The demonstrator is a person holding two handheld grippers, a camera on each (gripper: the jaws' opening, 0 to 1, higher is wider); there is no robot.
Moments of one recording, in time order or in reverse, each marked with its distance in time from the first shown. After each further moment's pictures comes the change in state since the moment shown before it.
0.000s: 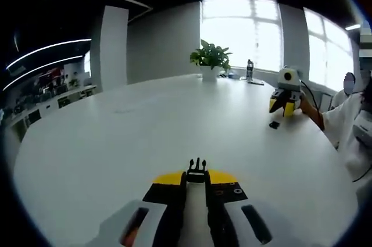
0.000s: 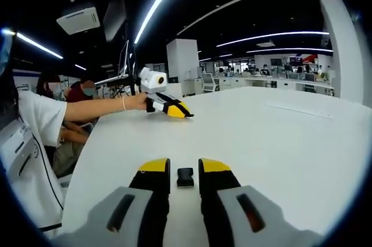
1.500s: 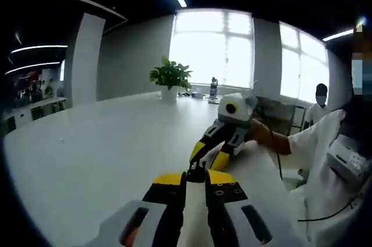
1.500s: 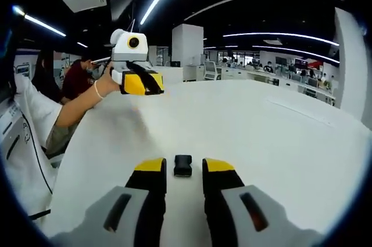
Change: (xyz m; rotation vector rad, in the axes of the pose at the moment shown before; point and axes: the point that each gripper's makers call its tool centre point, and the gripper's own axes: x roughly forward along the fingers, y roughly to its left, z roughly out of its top) left arm 0.014 -0.149 0.067 -0.008 -0.158 -0.207; right arm 0.005 -0.003 -0.017 -0.104 0.114 -0.008
